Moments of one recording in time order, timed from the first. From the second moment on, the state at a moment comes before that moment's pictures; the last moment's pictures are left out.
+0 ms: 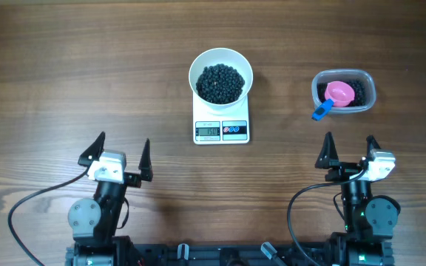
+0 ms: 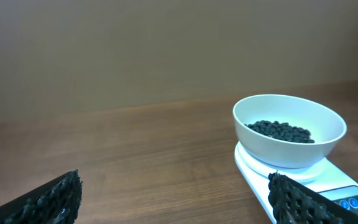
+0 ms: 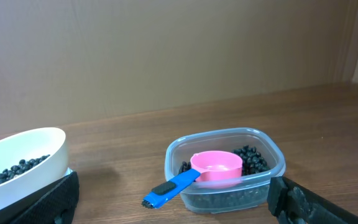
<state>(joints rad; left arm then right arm) 0.04 0.09 0.08 -0.02 0.18 0.05 -0.09 0.01 0.01 0.00 -0.06 0.15</state>
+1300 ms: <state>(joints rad) 0.04 0.01 0.01 -0.07 0.10 -0.01 -0.09 0.01 0.01 0.00 -0.06 0.15</state>
